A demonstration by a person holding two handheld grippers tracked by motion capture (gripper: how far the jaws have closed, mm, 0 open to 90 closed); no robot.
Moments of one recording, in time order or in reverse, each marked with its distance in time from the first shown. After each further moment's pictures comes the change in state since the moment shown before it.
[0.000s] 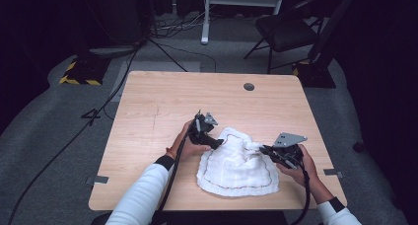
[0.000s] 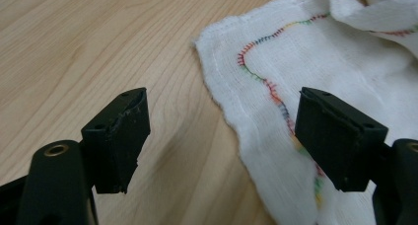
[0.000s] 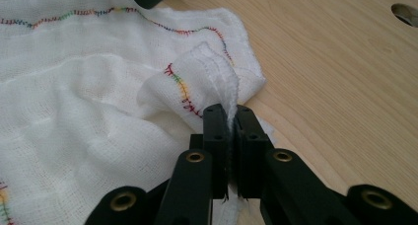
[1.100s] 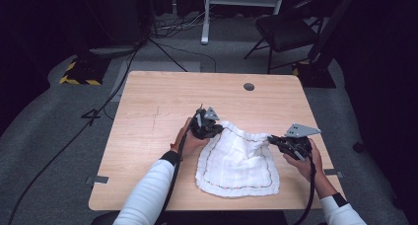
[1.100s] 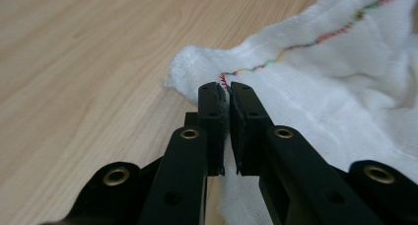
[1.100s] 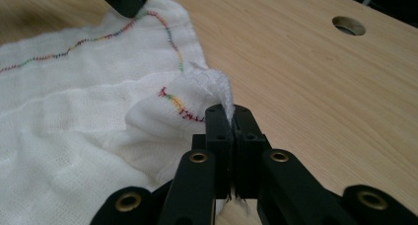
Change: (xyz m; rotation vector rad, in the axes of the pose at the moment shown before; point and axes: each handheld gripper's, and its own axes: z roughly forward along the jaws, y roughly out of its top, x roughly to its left) left arm 0.005 0.011 -0.020 -0.117 -0.036 0.053; right arm -0.031 -0.001 -0.013 -0.092 -0.059 0.104
